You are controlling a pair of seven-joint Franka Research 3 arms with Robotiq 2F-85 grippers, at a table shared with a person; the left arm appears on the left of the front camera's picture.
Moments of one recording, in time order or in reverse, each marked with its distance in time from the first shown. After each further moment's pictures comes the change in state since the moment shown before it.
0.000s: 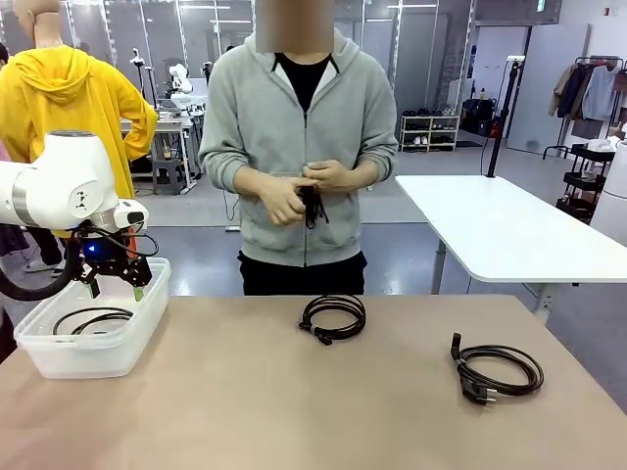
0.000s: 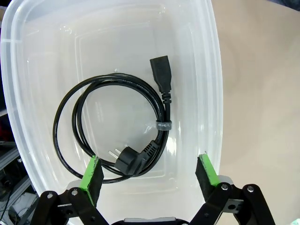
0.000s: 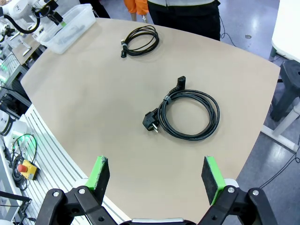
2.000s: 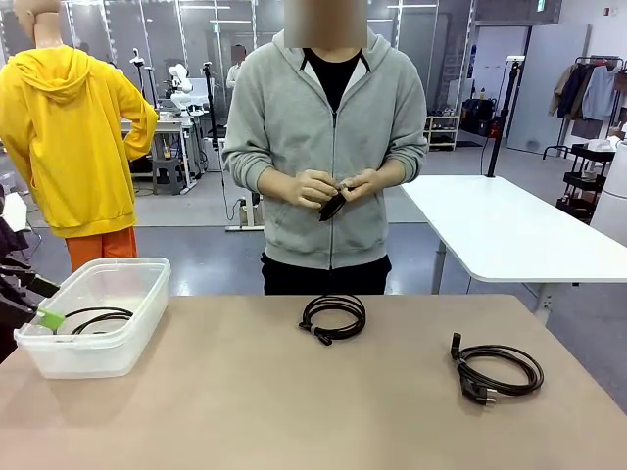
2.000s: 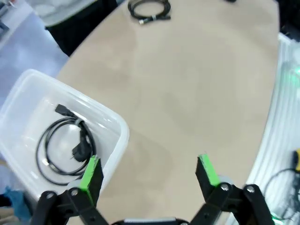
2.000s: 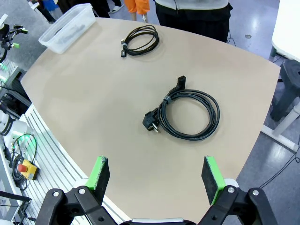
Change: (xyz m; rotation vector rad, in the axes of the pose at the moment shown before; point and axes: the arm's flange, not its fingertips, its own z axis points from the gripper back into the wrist) left arm -0.238 0.068 0.089 -0.390 -0.640 -0.898; right arm 0.000 0.000 0.000 0.000 0.002 0.000
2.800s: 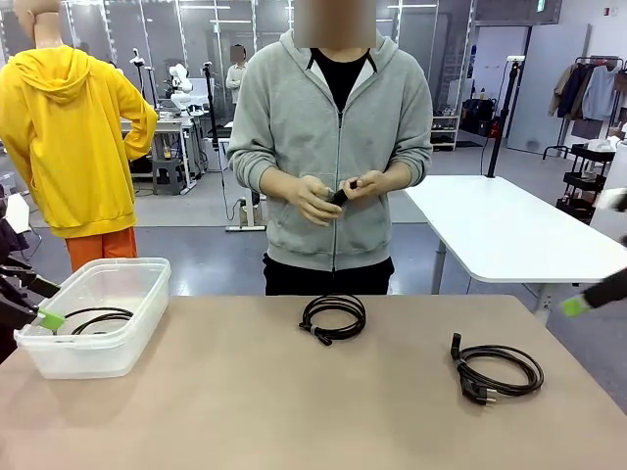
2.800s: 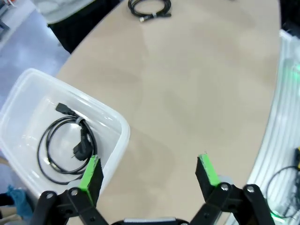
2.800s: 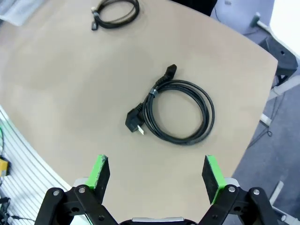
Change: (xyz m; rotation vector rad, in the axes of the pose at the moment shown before) left arm 0.004 -0.002 -0.001 0.010 0.022 -0.012; right arm 0.073 0.053 -0.104 -0.219 0.276 0.076
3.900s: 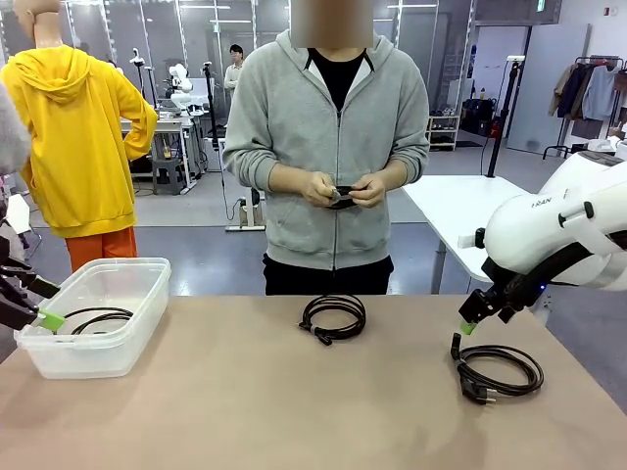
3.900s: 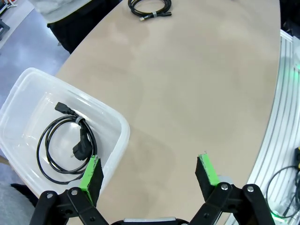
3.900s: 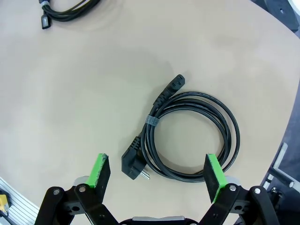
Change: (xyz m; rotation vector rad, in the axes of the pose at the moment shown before) left arm 0.000 0.000 -0.001 0.000 0.003 0.001; right arm 0.069 0.022 -0.139 -0.118 0.229 -0.131
